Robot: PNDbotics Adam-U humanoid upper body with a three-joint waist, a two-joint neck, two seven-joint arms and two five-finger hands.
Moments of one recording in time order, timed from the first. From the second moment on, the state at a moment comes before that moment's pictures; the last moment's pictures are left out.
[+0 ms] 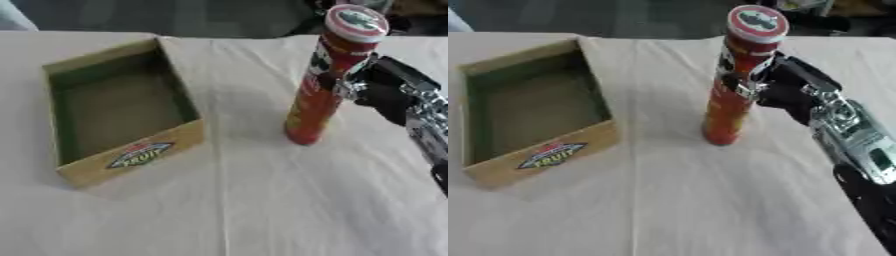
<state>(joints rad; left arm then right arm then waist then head) -0.34 0.42 0.25 -1.83 0.31 0.13 0.32 -0.44 -0.70 0.04 -1.71 -0.39 0.23 0.15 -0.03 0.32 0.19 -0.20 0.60</state>
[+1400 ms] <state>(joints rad) -0.34 0.42 0.25 -1.83 0.31 0.13 0.32 -0.47 -0.69 0.05 -1.68 -0.44 0.21 0.13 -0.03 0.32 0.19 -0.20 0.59</state>
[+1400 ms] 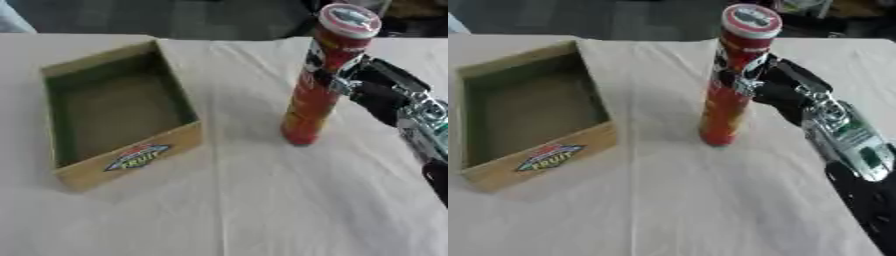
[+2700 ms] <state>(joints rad) -0.34 0.42 0.25 -1.83 0.31 0.13 0.32 -0.47 -0.67 0.06 -1.70 -0.50 0.21 -0.12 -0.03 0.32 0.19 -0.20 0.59</state>
